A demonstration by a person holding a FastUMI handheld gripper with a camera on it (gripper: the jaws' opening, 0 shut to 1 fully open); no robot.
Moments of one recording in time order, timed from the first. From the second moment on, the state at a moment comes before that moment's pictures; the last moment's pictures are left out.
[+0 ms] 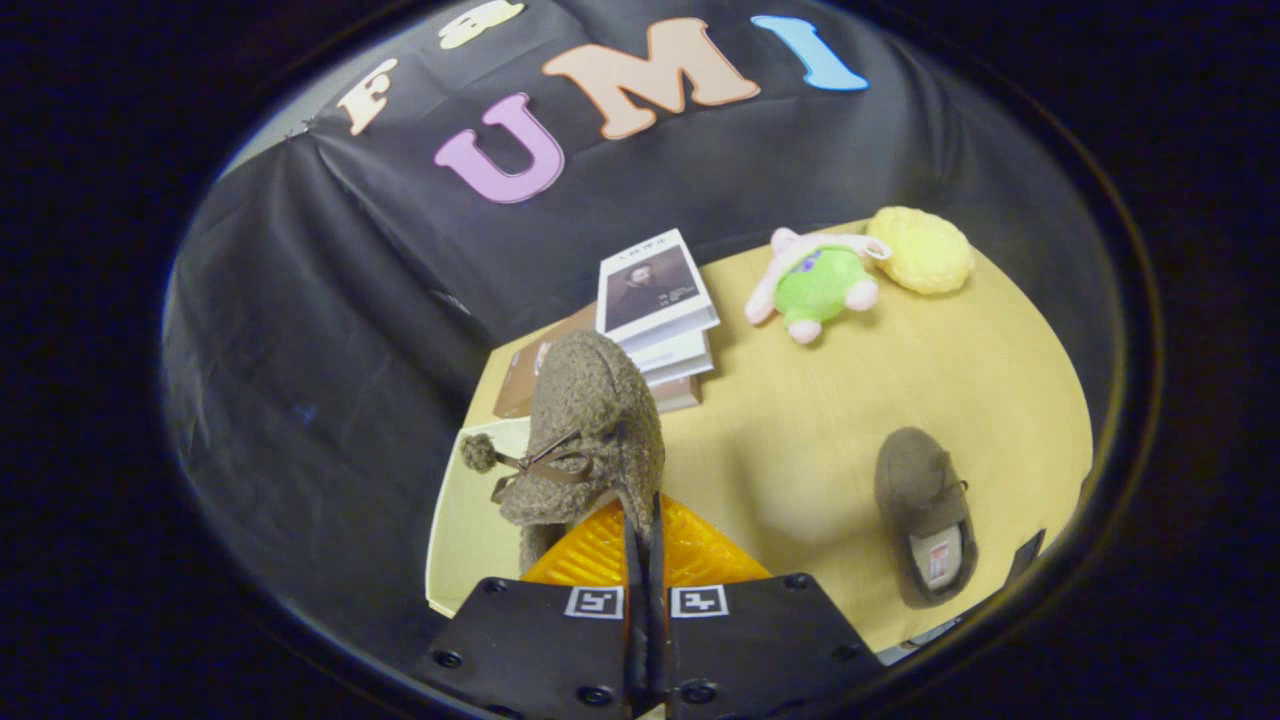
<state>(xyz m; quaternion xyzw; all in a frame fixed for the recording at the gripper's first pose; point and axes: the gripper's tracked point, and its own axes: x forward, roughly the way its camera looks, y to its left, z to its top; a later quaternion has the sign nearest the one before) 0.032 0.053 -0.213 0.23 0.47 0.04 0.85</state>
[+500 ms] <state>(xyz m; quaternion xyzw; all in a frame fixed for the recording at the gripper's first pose) 0.035 0.170 -0.229 0.21 0.49 0.11 0.84</state>
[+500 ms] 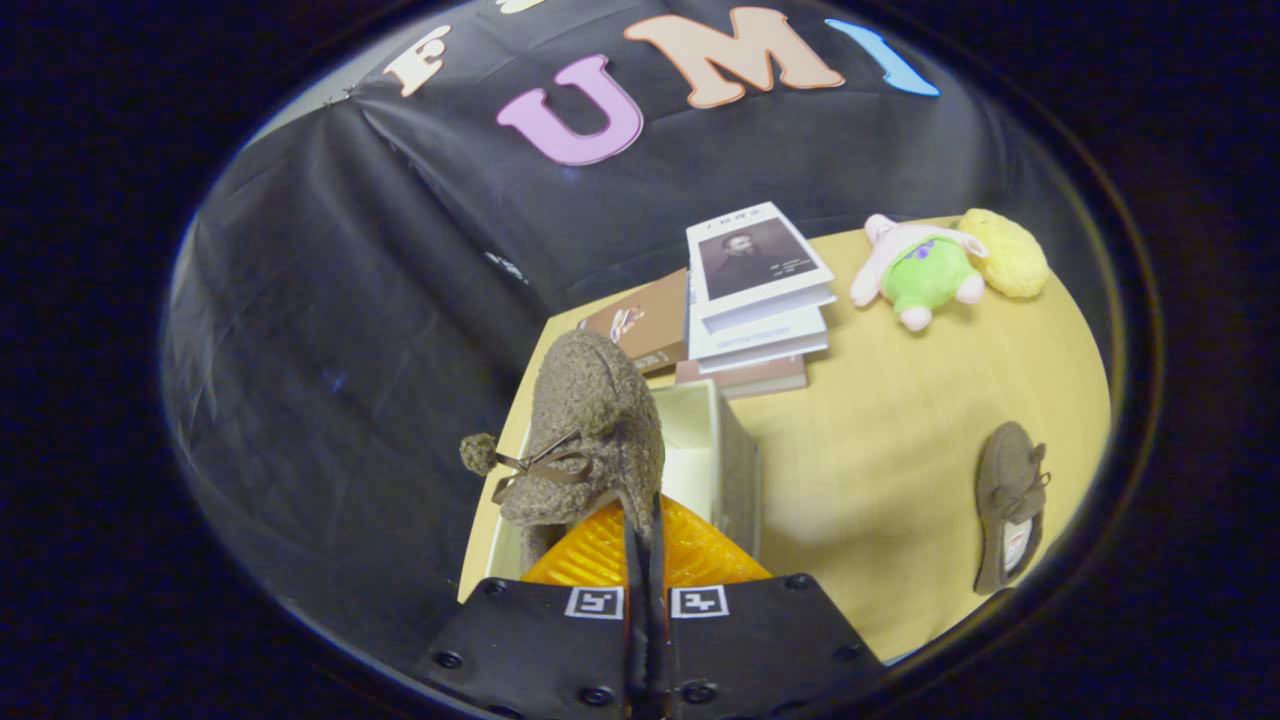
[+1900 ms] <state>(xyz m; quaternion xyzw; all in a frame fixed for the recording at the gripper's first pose) 0.002 0.260 -0.333 0.09 0.57 0.14 0.80</state>
